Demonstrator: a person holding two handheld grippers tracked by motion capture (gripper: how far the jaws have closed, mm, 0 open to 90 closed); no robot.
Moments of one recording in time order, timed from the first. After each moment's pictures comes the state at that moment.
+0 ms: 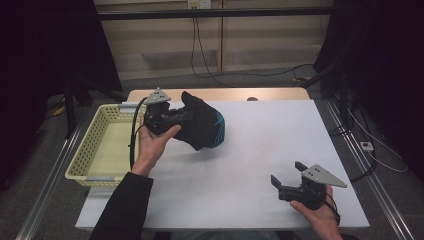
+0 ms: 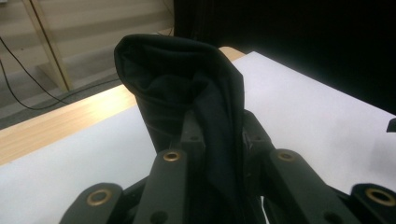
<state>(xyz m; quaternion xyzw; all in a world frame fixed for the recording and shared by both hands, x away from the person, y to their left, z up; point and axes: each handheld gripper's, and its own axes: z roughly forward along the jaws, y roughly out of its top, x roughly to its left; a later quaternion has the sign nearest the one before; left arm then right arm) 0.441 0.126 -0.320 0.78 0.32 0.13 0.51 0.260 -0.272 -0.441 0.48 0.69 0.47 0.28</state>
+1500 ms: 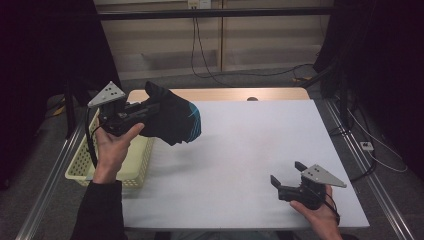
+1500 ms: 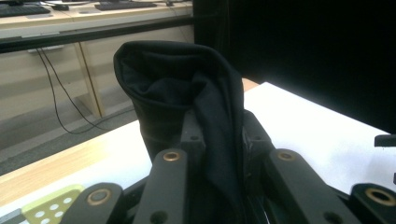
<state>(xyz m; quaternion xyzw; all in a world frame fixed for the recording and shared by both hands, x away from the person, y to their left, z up) 0.401 0.200 -0.266 0.75 0.32 0.19 0.55 0.260 -0.271 -0.441 0.48 0.69 0.47 0.28</state>
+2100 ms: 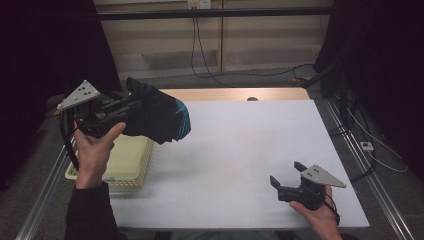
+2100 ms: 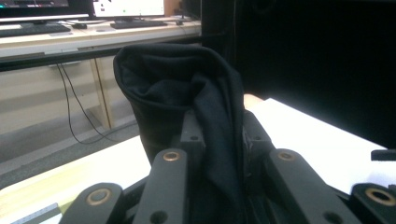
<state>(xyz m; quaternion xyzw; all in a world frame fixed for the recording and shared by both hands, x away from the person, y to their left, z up) 0.384 0.232 -0.246 0.72 0.33 0.21 0.57 0.259 -0.270 -0.441 0.47 0.69 0.47 0.28</state>
